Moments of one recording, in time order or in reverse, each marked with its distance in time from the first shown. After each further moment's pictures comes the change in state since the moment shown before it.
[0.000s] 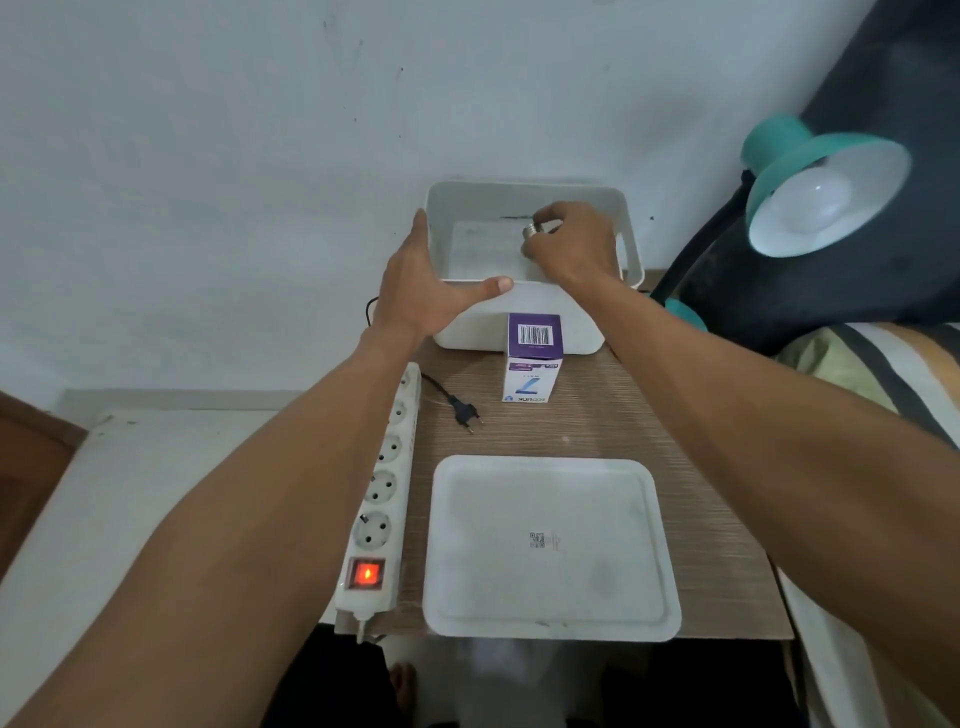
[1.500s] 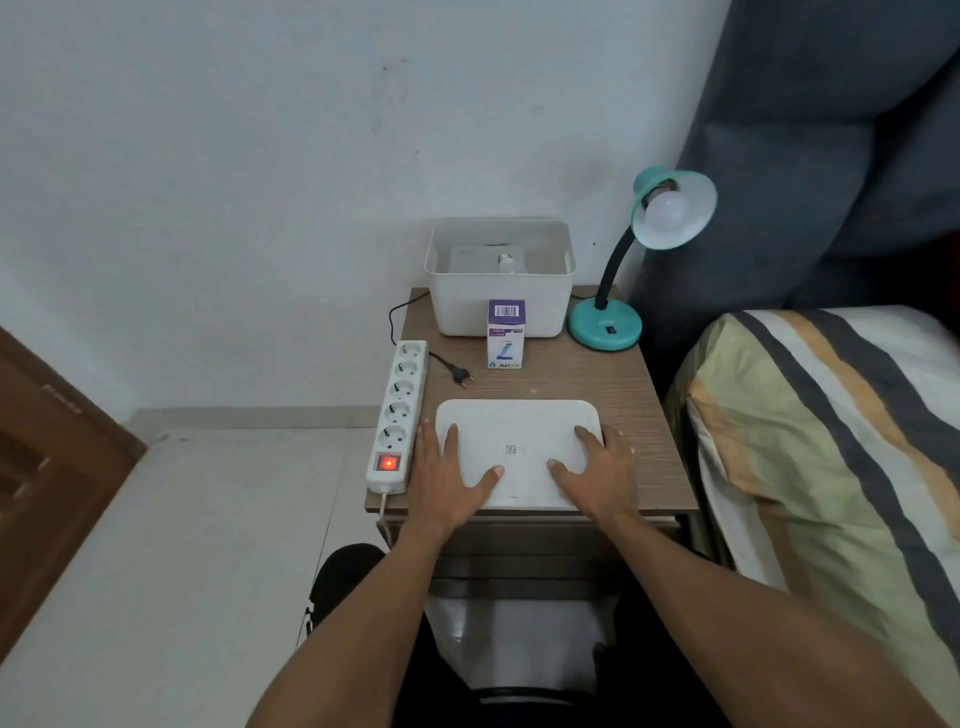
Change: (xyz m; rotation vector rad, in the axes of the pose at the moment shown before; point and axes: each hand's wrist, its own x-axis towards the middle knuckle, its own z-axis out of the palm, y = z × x) left_hand -0.317 0.016 0.034 0.369 -0.246 -0.318; right_hand -0.317 0.172 -0.031 -0.244 -0.110 0.107
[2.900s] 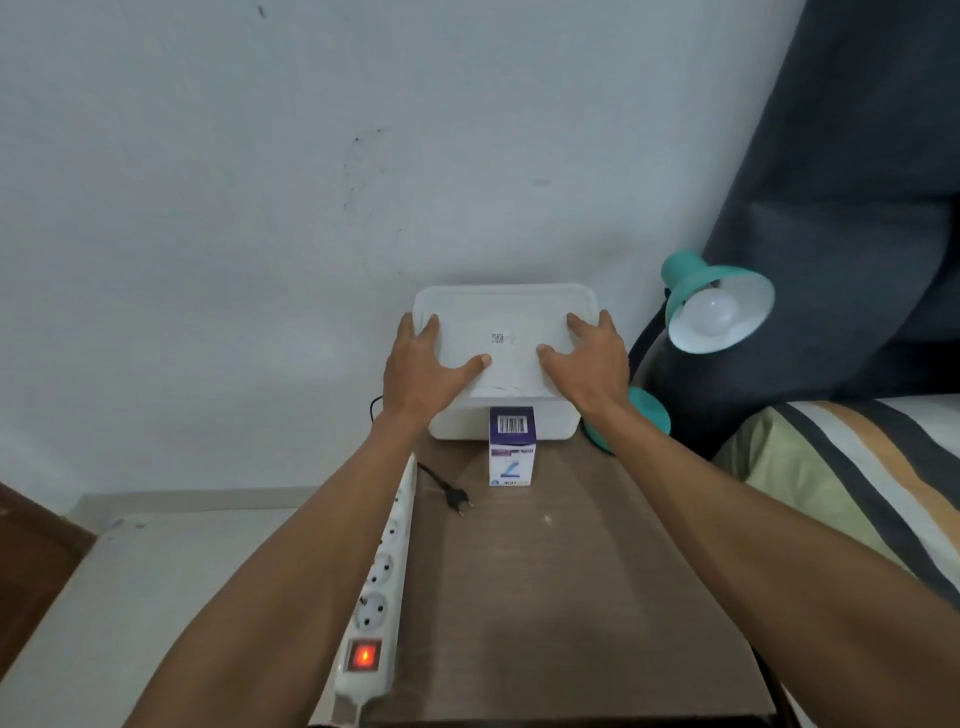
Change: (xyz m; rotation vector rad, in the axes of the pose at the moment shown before) left_hand 0.260 0.098 -0.147 -0.129 0.302 0.167; right_hand 0.245 -0.167 -0.097 0.158 0.225 -0.083
